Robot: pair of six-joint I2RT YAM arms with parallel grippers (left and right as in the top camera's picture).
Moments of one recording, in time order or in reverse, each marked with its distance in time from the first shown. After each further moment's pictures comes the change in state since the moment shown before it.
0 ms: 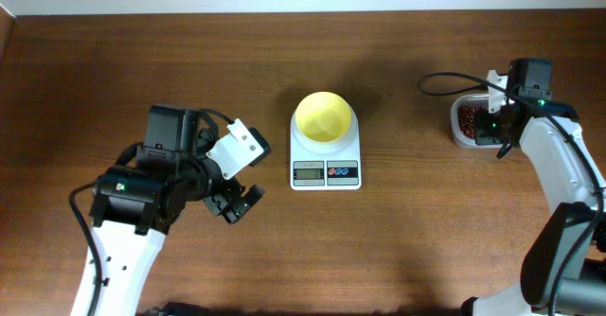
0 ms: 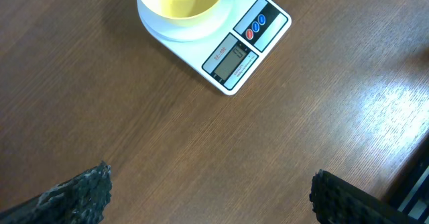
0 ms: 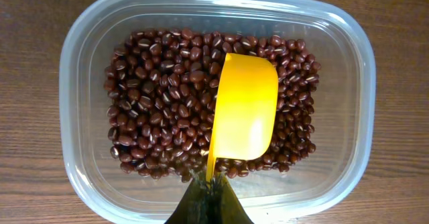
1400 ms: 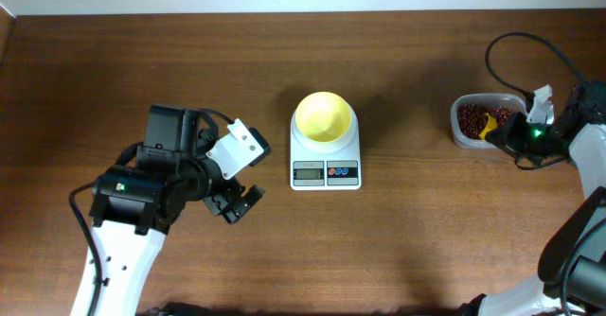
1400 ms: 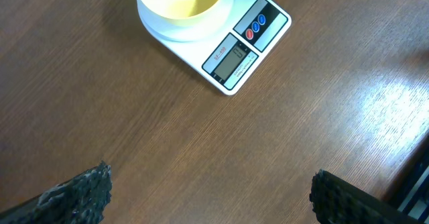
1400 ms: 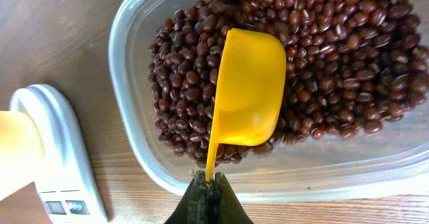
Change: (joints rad) left arm 0.000 0.000 0.000 0.000 0.000 0.000; right arm -0.281 0.074 0.016 -0.103 -0.646 0.251
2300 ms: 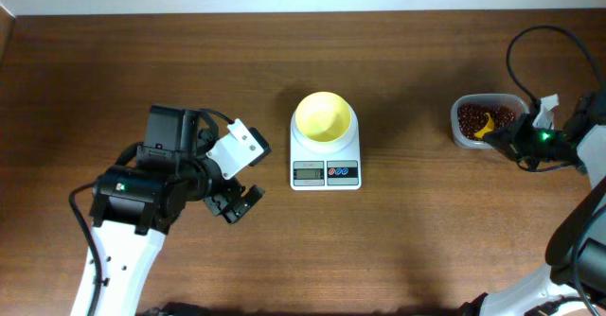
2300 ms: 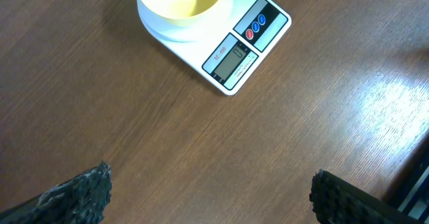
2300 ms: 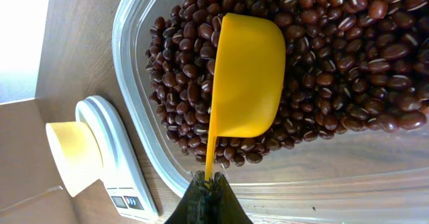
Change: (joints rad) left arm 0.000 0.000 0.000 0.000 0.000 0.000; right arm -0.066 0.083 0.013 -0.019 -0.178 0.082
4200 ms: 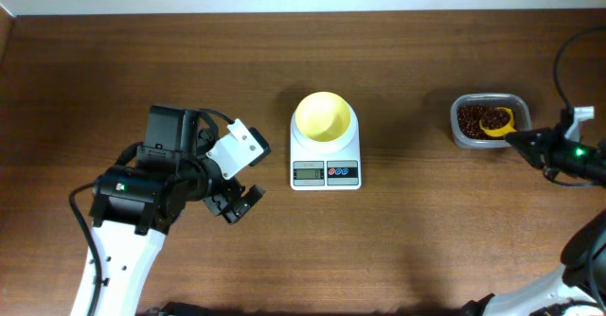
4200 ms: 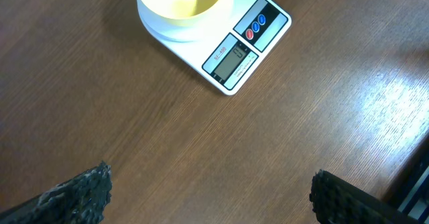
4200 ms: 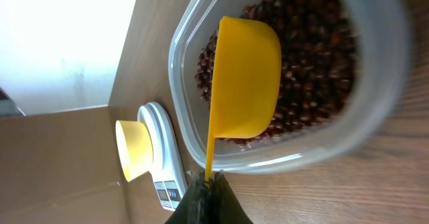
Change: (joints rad) left arm 0.000 0.000 0.000 0.000 0.000 0.000; right arm -0.187 0.013 -0.006 -0.038 -0.262 -0.130
